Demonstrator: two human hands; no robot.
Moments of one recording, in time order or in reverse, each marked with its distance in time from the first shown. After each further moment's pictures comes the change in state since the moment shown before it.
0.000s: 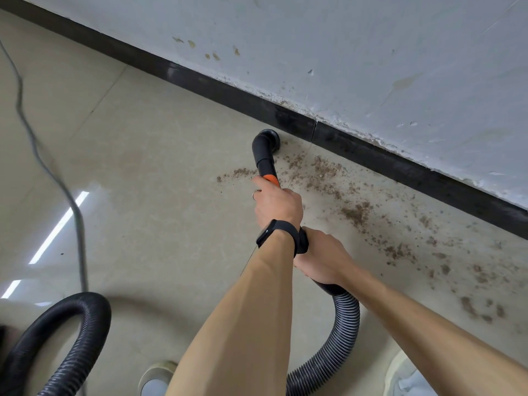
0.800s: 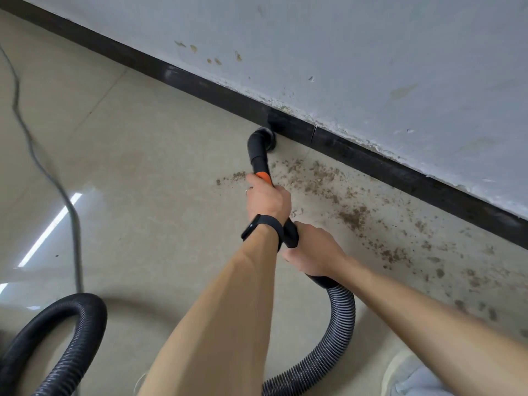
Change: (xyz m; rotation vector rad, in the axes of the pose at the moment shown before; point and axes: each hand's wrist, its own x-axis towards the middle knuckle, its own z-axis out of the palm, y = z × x) left_hand 0.023 -0.005 -0.014 -0.087 -0.110 0.032; right_hand 0.012 -0.017 -0.008 -0.064 -0.035 -0.022
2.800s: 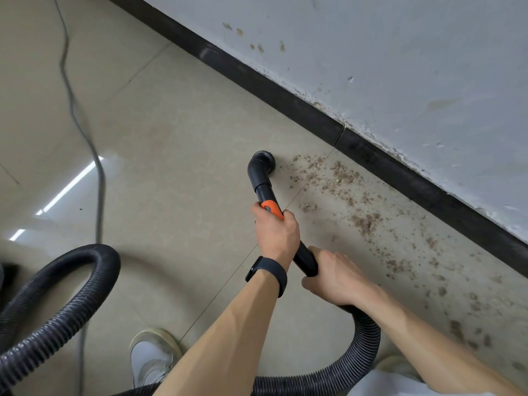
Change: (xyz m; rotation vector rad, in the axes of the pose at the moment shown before) left_hand -0.043 -0.065 0.020 -0.431 0.139 -0.163; right_hand -0.051 0.011 -0.003 -0.255 -0.151 -0.063
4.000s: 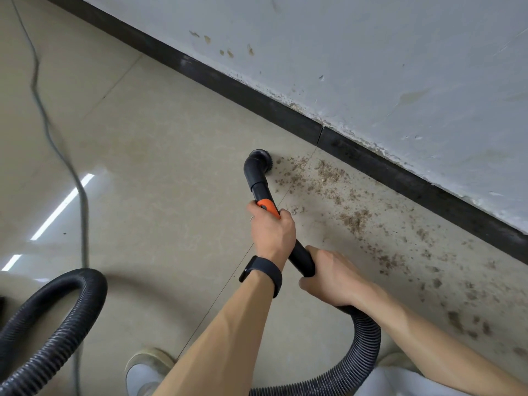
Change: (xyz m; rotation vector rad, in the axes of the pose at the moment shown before) left_hand 0.003 0.013 0.015 0.130 -0.090 0.064; right_hand 0.005 0.020 -0.002 0.063 0.051 0.012
